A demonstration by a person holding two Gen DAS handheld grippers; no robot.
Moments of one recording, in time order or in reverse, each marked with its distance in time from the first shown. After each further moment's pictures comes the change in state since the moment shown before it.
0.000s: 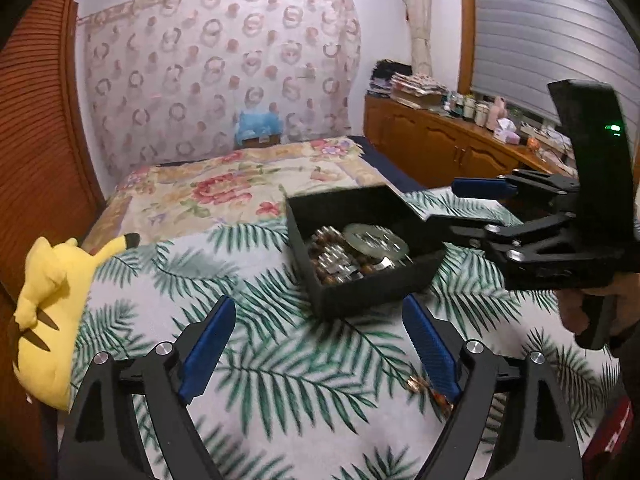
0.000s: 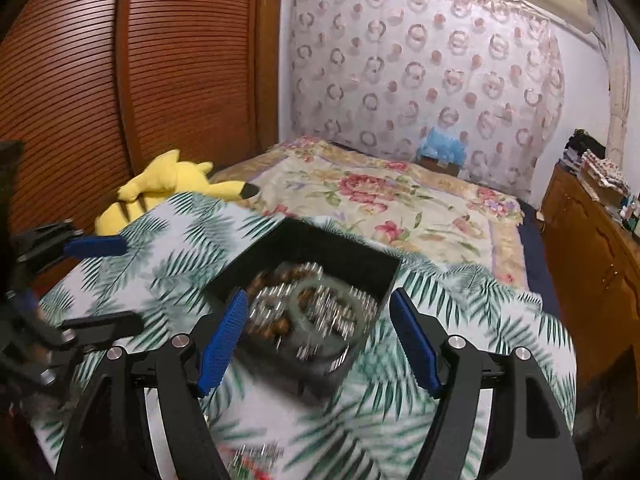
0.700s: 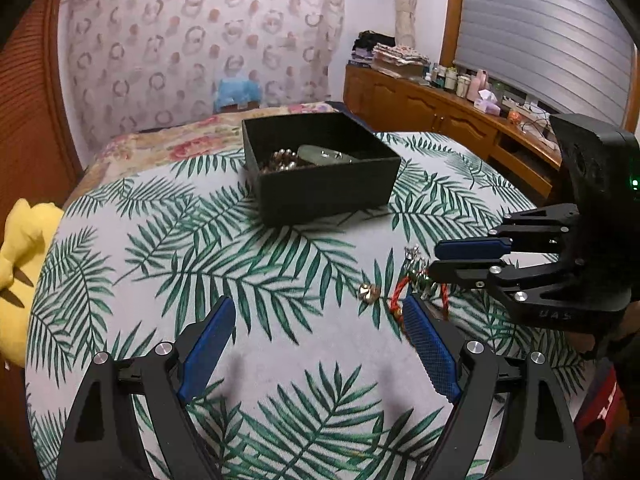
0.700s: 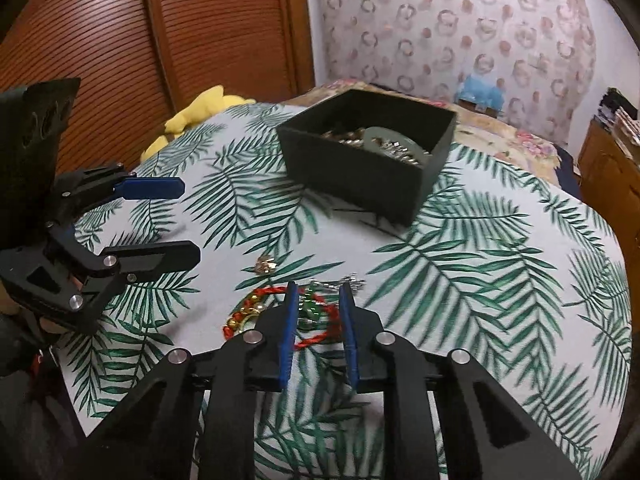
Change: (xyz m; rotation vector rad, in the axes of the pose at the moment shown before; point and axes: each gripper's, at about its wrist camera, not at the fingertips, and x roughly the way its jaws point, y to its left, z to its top) left arm 0.001 -0.024 -0.055 -0.012 0.104 -0.071; right arm 0.000 0.038 -0.088 0.012 0.190 0.141
